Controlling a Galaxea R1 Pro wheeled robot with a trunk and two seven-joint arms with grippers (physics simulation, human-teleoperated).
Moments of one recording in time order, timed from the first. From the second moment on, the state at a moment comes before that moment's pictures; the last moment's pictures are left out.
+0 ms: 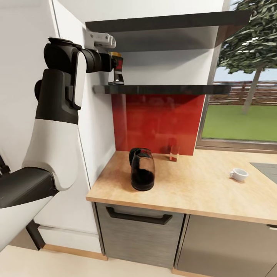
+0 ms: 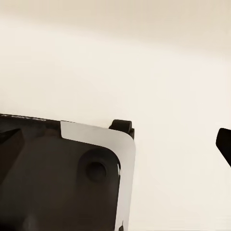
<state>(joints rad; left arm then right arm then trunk) -1.59 -0.17 -0.04 -1.19 -0.17 0.98 -0.12 -0.22 -0.25 -0.71 -0.01 0.71 -0.11 0.47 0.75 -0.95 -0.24</state>
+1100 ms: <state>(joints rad) -1.59 -0.17 -0.04 -1.19 -0.17 0.98 -0.12 -0.22 -0.25 -0.71 -0.01 0.71 -0.11 0.47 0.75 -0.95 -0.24</state>
